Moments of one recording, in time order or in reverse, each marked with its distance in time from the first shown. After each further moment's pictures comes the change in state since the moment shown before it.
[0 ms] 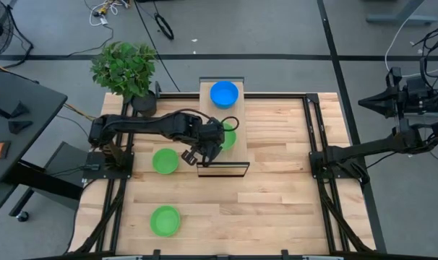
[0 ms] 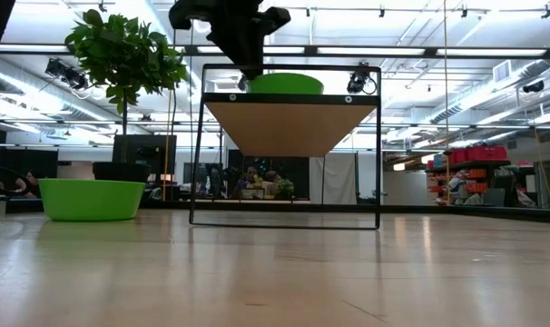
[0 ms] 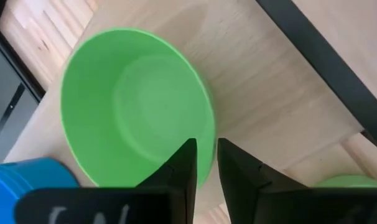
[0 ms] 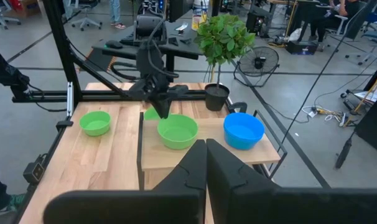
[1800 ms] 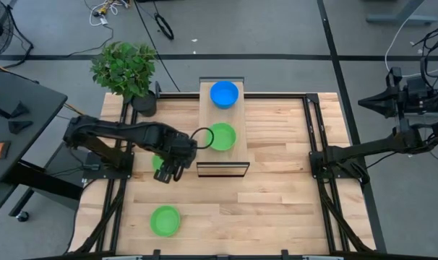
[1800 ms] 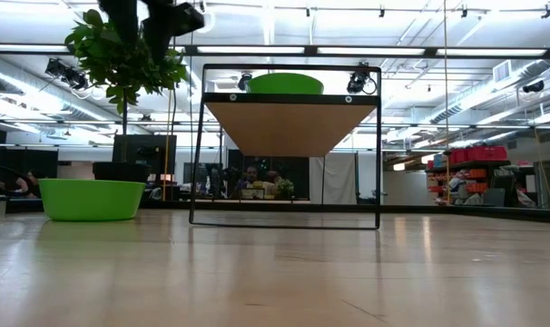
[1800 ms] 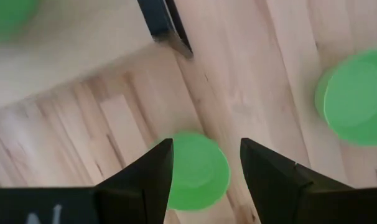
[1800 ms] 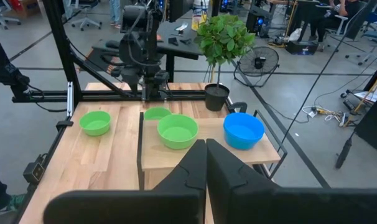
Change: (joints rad) left arm -0.142 -0.257 -0.261 -0.205 0.178 -0.552; right arm 0.000 0.000 0.000 0.000 0.000 0.000
